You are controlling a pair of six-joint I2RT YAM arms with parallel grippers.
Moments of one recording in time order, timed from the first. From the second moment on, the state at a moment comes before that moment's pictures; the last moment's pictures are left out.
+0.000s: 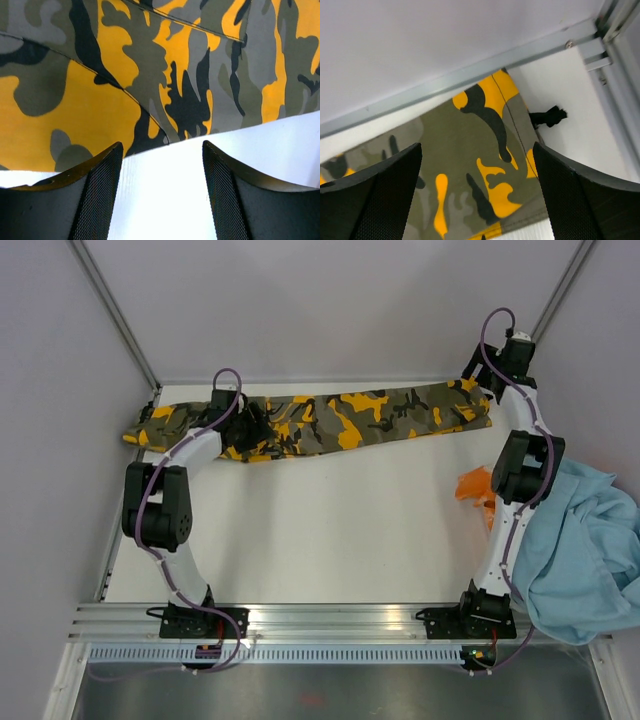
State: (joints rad) left arm -0.14 1.86 1.33 -0.25 0.16 -0.56; right arm -0.23 2.41 2.13 -0.24 -0.10 0.25
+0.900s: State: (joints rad) left arm -0.16 1.70 1.16 -0.18 0.19 -0.58; right arm -0.29 2.43 1.97 -0.28 -0.09 0.19
